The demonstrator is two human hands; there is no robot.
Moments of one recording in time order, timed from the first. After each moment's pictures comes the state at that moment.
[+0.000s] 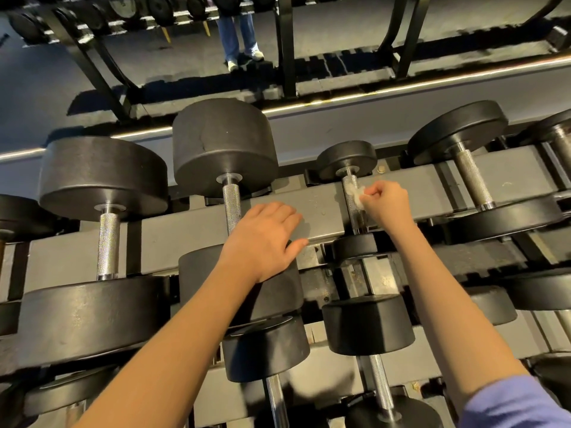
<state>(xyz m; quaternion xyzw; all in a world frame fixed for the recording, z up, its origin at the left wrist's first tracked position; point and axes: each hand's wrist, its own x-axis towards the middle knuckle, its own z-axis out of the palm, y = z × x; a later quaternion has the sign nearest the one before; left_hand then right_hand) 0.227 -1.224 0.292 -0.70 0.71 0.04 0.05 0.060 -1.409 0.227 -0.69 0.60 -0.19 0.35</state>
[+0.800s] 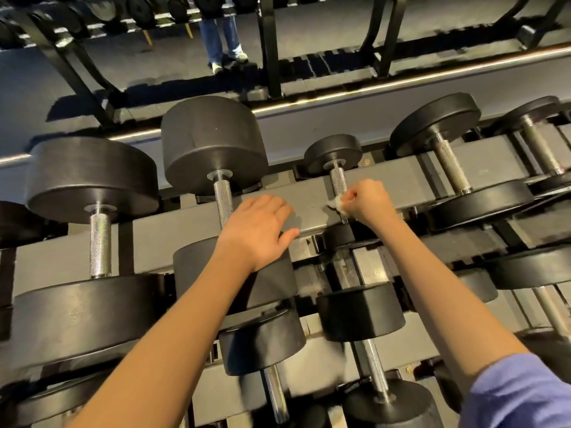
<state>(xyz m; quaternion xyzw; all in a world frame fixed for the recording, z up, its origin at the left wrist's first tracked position) 0.226 -1.226 0.294 -0.70 0.71 0.04 0.06 0.065 -1.391 0.234 -0.77 0.58 -0.02 0.27</state>
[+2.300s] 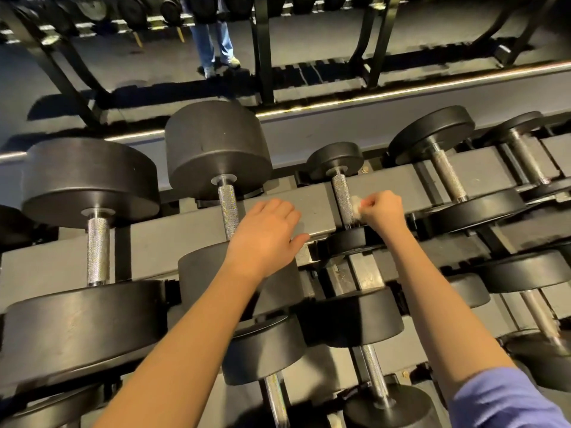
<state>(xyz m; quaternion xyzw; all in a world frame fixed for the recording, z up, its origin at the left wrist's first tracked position) 0.228 -1.223 0.285 -0.69 0.72 0.01 0.00 0.048 -1.391 0.222 -0.69 0.64 -0.14 0.29</state>
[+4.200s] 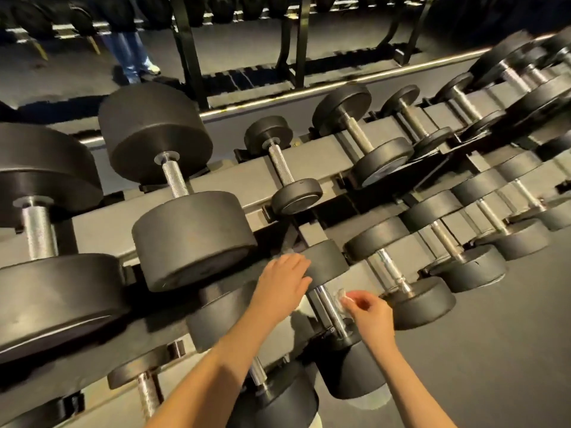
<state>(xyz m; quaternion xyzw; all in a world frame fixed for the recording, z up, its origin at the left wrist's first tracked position) 0.101 -1.126 0.188 -0.61 0.77 0.16 -0.12 -0.097 -1.111 0.154 -0.52 0.71 -0.29 0.38</state>
